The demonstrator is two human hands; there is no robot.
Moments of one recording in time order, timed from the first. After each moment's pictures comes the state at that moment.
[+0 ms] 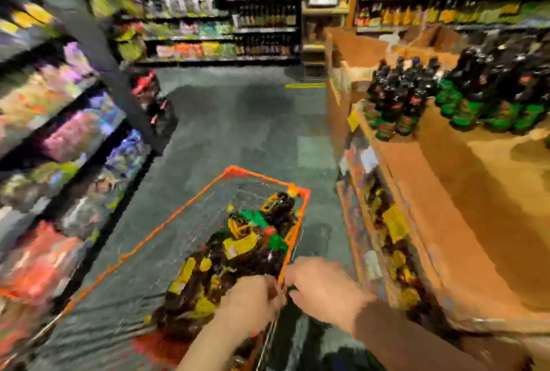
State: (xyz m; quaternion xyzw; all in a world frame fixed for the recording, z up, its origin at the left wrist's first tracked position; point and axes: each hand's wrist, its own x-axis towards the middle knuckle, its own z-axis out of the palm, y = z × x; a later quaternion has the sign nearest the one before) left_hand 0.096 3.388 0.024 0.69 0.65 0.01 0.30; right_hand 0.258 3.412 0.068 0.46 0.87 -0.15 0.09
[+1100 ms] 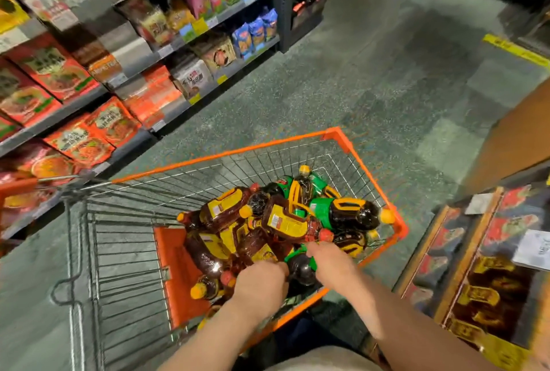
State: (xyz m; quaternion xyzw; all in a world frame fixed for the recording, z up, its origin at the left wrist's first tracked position) left_hand 0.074 3.486 -0.077 0.47 0.81 -0.07 0.35; right_hand 0.171 3.629 -0.116 0.28 0.88 -0.23 0.32
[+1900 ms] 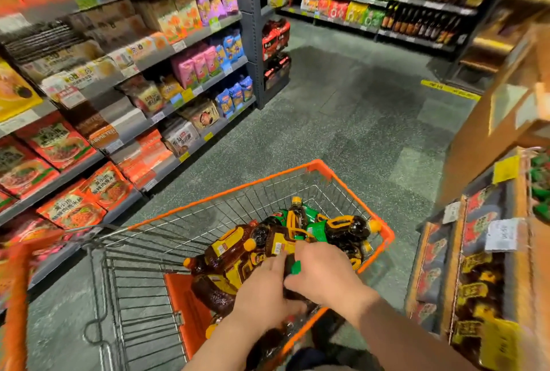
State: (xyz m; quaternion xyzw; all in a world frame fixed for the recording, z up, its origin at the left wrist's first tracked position) left_hand 0.058 3.448 -0.033 0.48 0.81 0.11 0.31; right_hand 0.155 3.548 0.034 0.32 0.93 -0.18 0.06
